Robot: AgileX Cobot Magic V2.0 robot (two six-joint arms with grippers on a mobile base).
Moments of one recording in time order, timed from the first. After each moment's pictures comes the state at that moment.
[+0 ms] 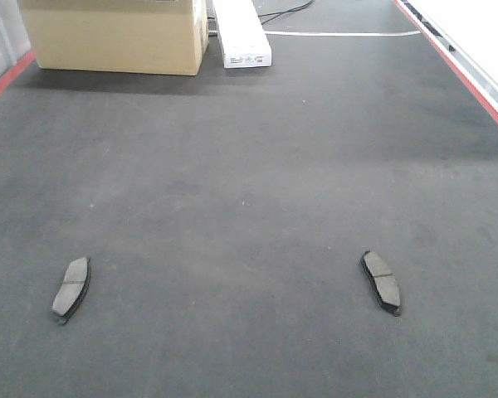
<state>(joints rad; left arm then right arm) -0.11 0.37 -0.42 -0.02 0.46 -0.04 0.19 0.28 -0.37 0.01 0.35 0.06</state>
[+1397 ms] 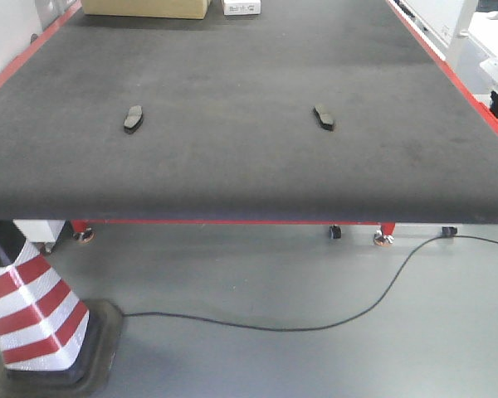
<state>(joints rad) -0.11 0.37 -0.42 -0.02 0.46 -0.04 0.19 0.28 -0.37 0.01 0.35 0.06</state>
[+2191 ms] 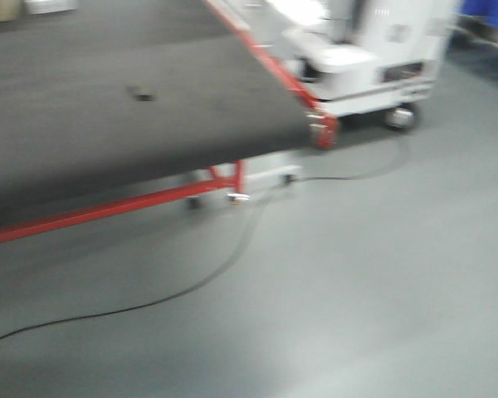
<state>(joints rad) -0.11 0.37 -0.42 -0.02 0.46 -0.04 0.19 0.28 -0.37 0.01 0.36 0.06</state>
